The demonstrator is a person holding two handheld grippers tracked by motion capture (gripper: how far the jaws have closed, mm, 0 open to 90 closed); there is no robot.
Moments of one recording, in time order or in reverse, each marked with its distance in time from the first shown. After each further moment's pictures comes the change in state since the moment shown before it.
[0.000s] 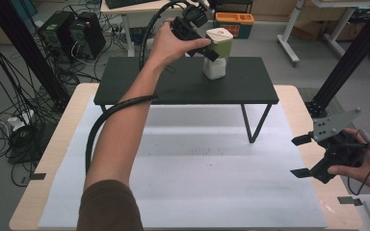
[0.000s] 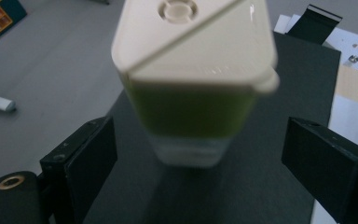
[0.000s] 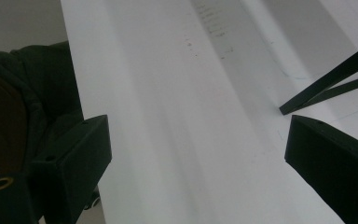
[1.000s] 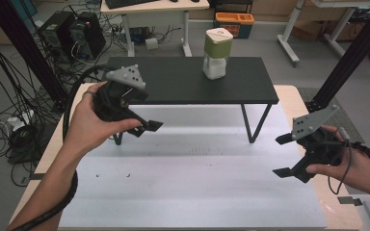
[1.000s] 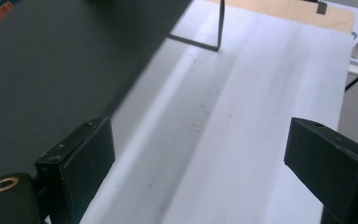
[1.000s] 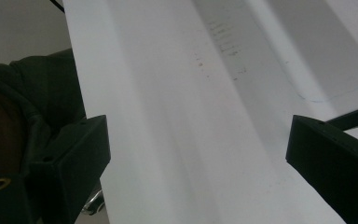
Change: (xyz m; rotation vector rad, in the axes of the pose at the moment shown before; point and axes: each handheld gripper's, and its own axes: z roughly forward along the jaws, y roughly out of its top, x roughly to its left) left arm -0.126 -0.181 -0.110 -0.017 0.037 0.037; right arm 0.011 0.040 0.025 0.024 0.010 0.001
